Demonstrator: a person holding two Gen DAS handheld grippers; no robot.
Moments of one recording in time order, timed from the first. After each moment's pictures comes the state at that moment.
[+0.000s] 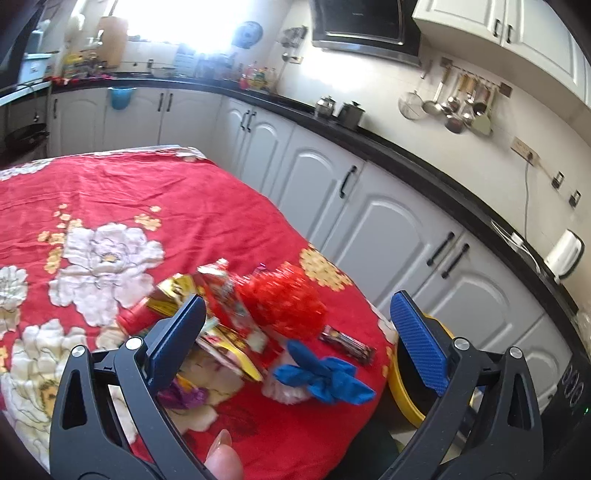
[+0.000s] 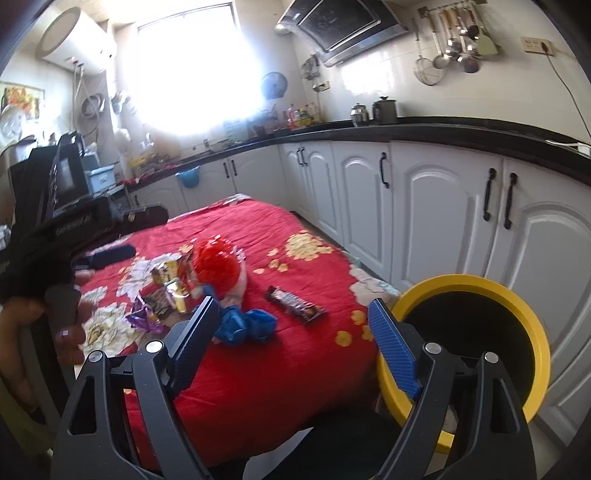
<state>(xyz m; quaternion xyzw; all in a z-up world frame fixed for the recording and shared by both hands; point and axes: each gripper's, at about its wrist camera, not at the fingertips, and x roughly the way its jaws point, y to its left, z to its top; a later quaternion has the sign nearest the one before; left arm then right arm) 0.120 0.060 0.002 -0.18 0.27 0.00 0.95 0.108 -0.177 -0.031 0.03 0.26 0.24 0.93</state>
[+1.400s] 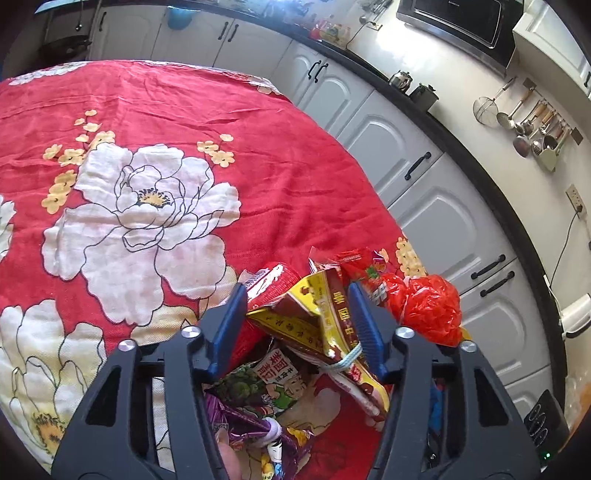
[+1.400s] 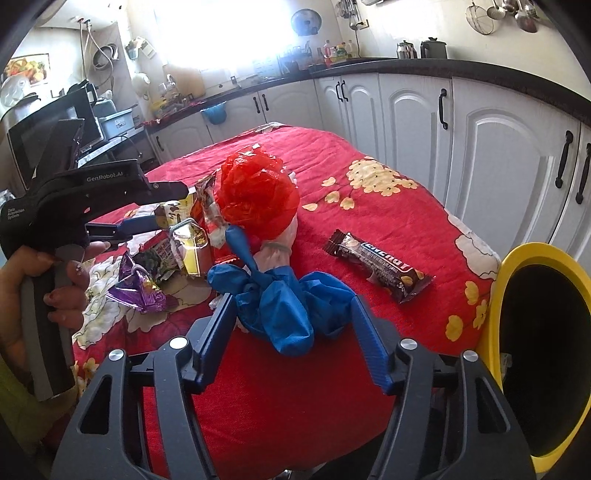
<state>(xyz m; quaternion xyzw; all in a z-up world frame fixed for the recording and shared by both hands) 0.170 0.154 -0.068 -0.28 0.37 0.05 0.88 0.164 -0.098 -0.087 0.00 0.37 0.30 0.88</state>
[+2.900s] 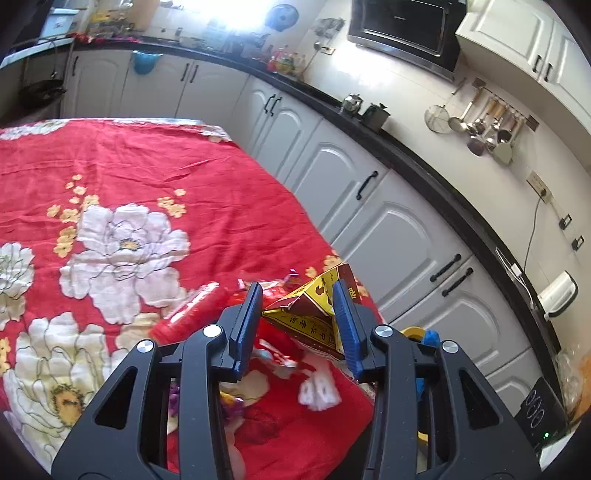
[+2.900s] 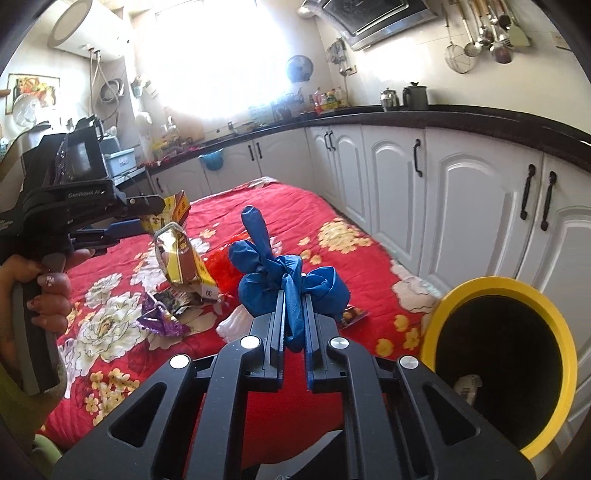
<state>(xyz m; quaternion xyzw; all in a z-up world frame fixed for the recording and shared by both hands) 0.134 0.106 0.008 -0.24 0.30 0.00 0.92 0.131 -0.158 -0.032 0.03 0.28 0.28 0.92</state>
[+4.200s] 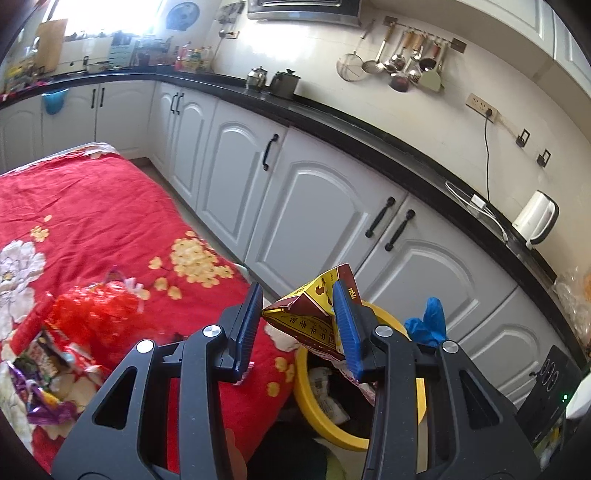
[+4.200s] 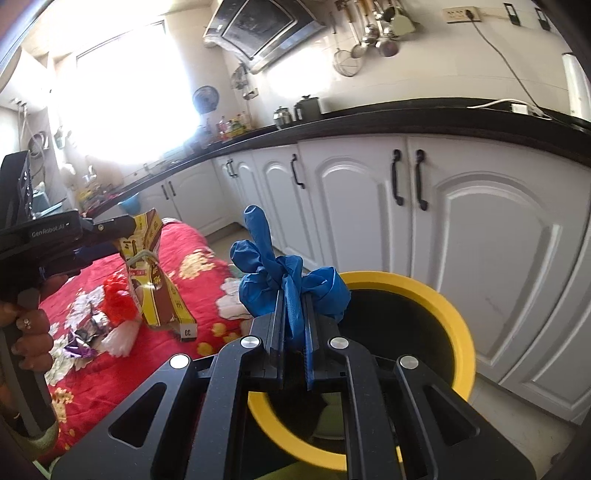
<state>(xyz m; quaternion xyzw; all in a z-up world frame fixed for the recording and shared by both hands) 0.189 -0.077 0.007 -0.14 0.31 -0.10 0.93 0.141 -0.316 -0.041 0.09 0.27 0.12 0.95</state>
